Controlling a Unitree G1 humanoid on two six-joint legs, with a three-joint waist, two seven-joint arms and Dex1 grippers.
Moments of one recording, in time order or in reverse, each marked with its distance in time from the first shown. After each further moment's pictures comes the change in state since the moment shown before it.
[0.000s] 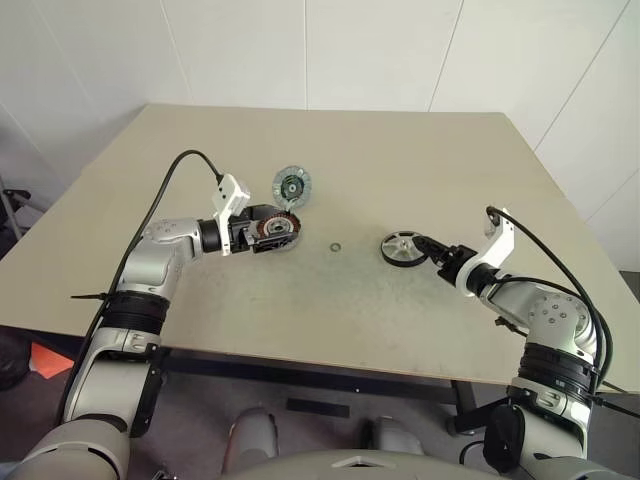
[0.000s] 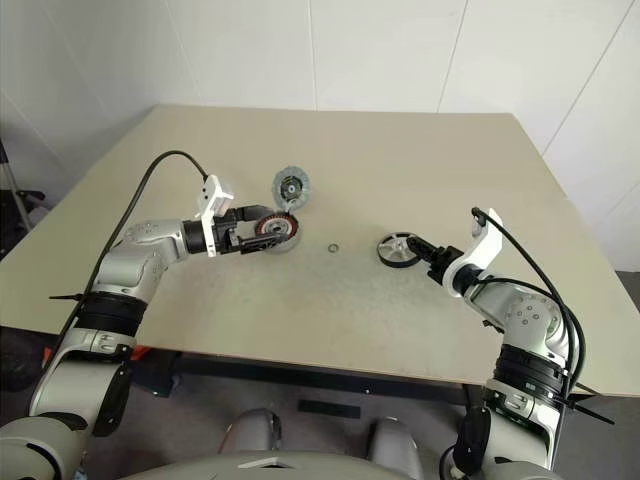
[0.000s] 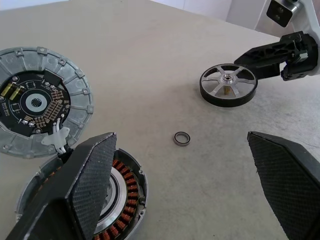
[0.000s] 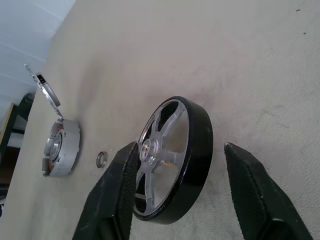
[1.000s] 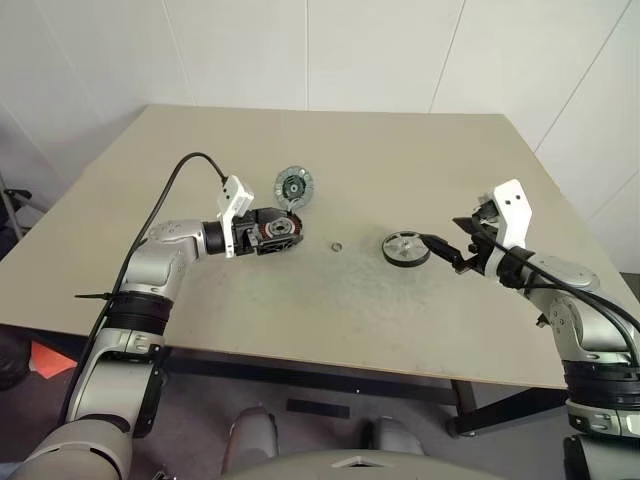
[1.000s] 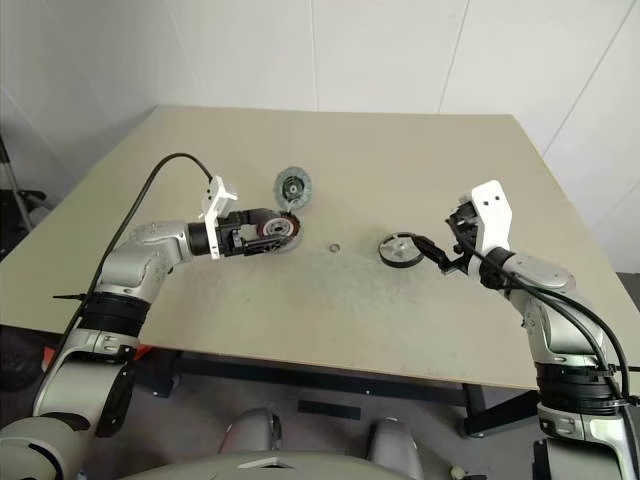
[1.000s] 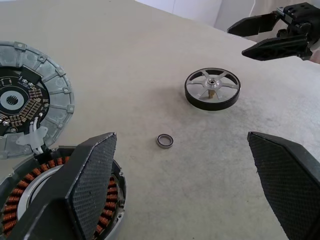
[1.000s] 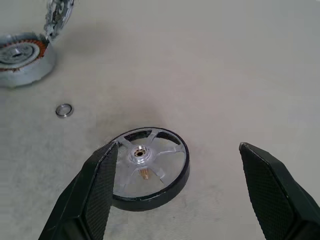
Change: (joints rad) left arm 0.001 -0.016 0.000 -0.024 -0.022 0.063 -0.013; right arm 0.122 -0.282 0.303 -0.149 -0.320 -0.419 0.423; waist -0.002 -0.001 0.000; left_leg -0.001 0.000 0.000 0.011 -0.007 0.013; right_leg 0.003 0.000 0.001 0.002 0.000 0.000
